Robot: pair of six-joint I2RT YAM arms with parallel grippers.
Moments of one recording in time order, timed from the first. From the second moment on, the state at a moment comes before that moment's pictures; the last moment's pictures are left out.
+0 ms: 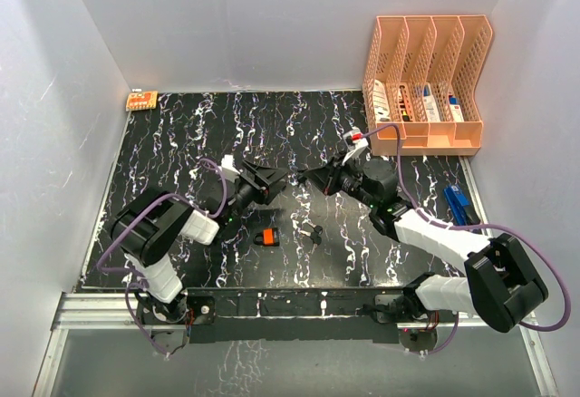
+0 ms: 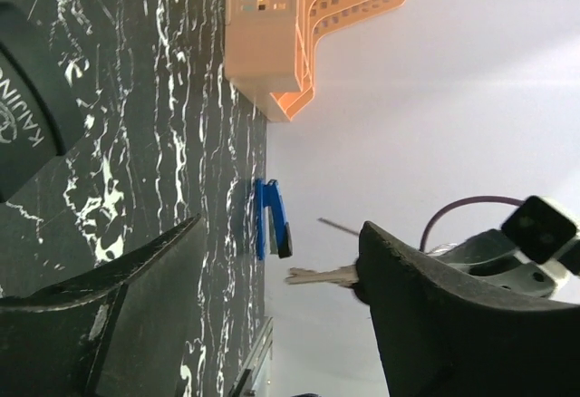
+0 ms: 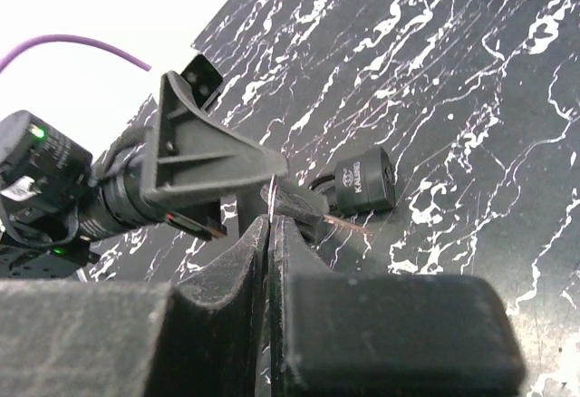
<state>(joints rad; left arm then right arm) -0.57 1.72 0.42 1.21 0.13 -1.45 0.55 1.23 0.56 0.55 -0.28 0.49</state>
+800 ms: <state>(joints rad) -0.62 1.46 0.50 0.87 0.23 -0.61 0.51 1.23 0.73 0.28 -0.21 0.46</state>
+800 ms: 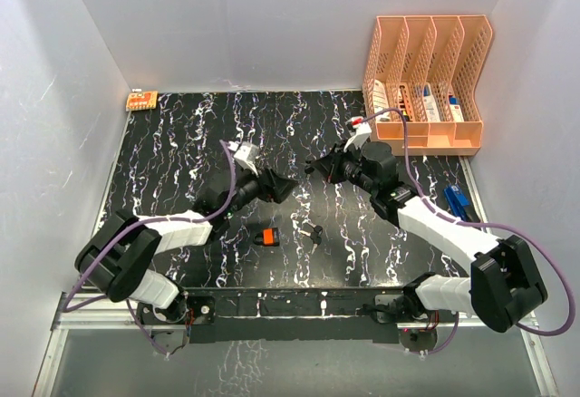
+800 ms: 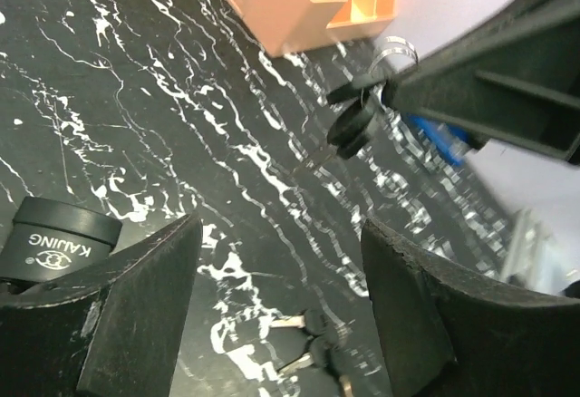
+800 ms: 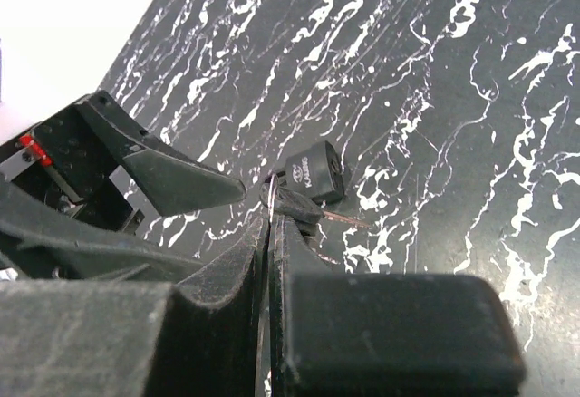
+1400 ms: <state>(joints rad) -0.67 1.61 0.38 1.18 0.29 -0.12 0.50 1.18 0.75 0.18 -0.31 0.43</state>
